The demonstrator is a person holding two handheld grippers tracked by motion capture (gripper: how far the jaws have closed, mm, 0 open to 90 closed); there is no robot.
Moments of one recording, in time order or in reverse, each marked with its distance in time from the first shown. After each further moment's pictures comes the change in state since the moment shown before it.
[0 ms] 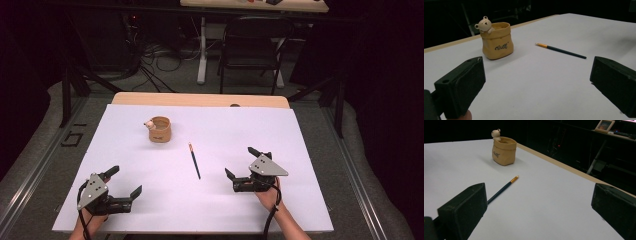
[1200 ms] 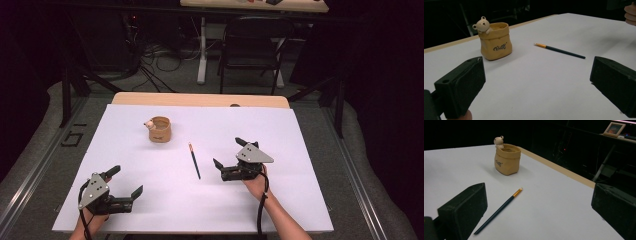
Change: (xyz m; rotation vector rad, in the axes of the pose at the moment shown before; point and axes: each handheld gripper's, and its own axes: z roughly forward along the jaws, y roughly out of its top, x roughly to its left) left arm 0.000 0.000 0.002 -0.001 -0.010 0.005; right arm 0.001 0.014 0.042 -0.018 0.043 -0.002
